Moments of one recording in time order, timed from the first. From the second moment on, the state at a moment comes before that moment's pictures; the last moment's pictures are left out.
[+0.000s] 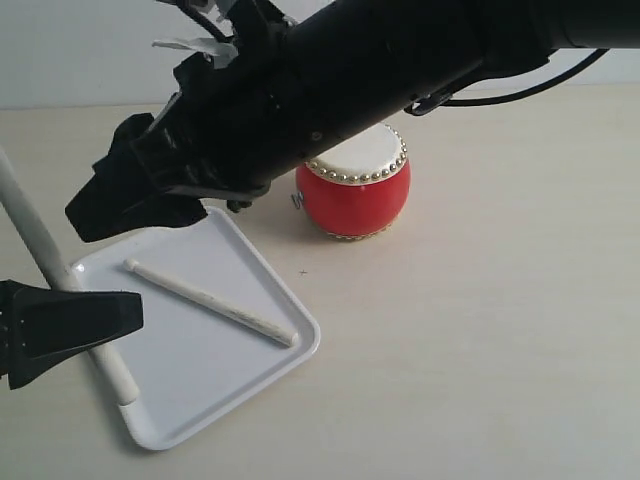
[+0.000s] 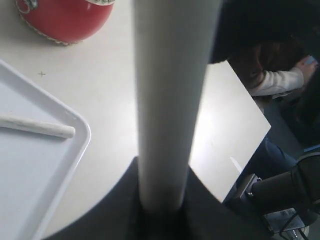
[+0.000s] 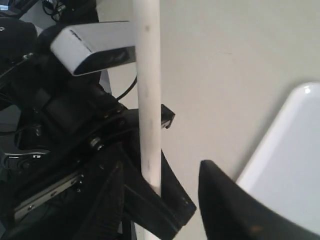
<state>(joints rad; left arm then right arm) -0.14 0.98 -0.26 -1.60 0.90 1.34 0.77 1.64 -1.23 1.16 0.84 -0.95</state>
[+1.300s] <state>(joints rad) -0.14 0.98 -0.26 -1.63 0.94 1.45 0.82 1.78 -1.29 1.38 0.86 -1.12</state>
